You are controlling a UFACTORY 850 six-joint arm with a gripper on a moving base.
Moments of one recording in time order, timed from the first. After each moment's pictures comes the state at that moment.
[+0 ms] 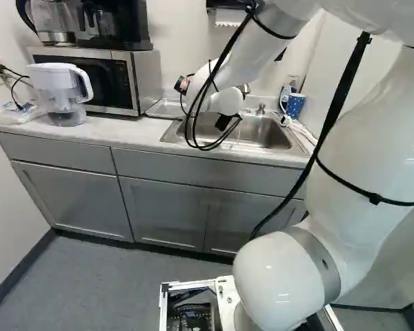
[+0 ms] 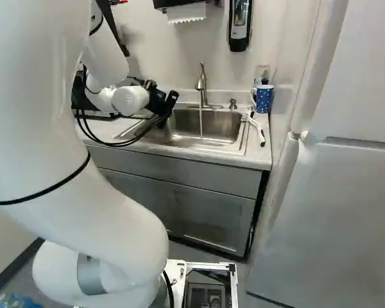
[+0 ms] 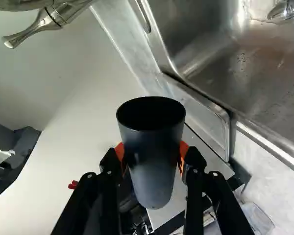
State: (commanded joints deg) arm 11.6 -0.5 -43.8 0.0 36.8 124.1
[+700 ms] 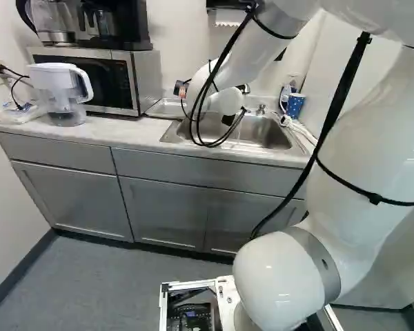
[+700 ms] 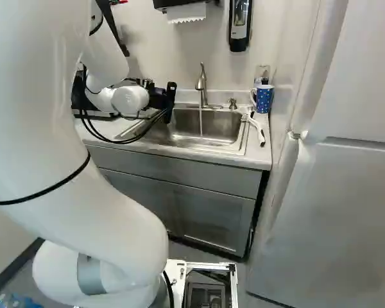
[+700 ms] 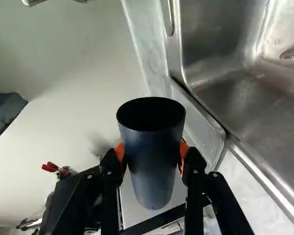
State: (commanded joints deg) arm 11.6 -0.5 -43.8 0.0 36.8 105.4
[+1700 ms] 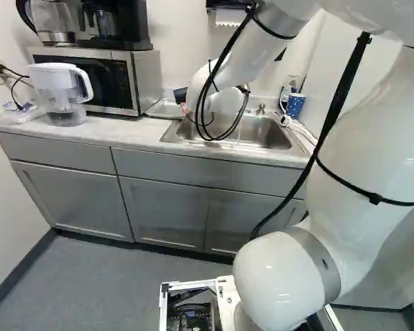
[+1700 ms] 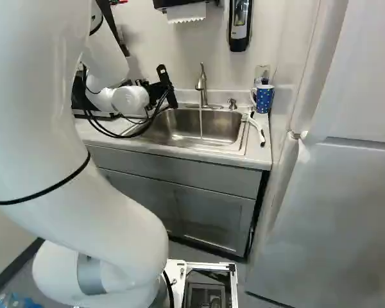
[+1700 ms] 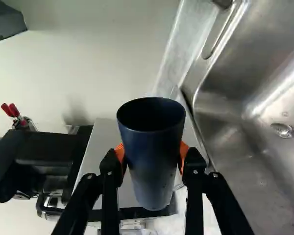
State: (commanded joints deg) arm 11.6 -0.5 -43.8 0.0 36.8 75.3
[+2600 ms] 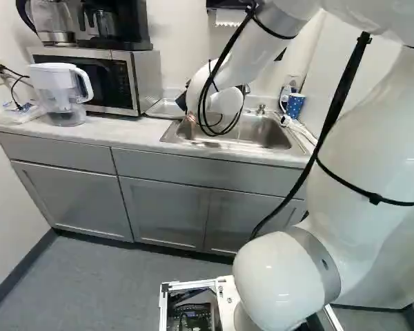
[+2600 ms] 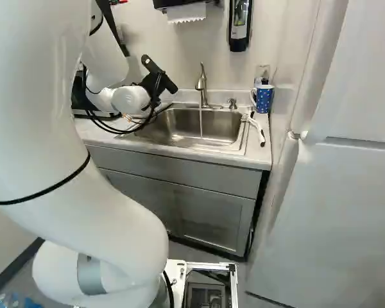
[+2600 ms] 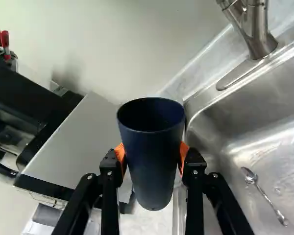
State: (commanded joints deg) arm 11.6 -0.5 -43.8 0.0 36.8 48.0
